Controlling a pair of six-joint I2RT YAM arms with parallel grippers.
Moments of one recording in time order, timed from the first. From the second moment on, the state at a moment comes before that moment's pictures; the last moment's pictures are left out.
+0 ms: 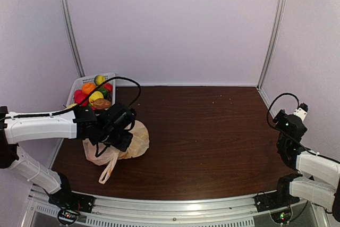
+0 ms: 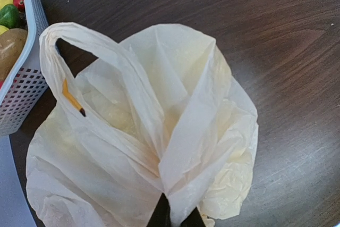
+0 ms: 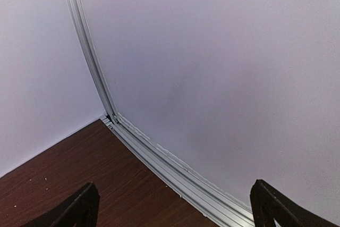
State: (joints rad) left arm -0.97 1.37 0.96 -0.72 -0.43 -0.41; right arm 0.10 0.83 0.18 0.54 0.80 0.31
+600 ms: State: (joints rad) left arm -0.98 1.33 1.31 -0.47 0.07 -0.14; right arm 0.10 0.84 0.18 0.53 0.81 0.32
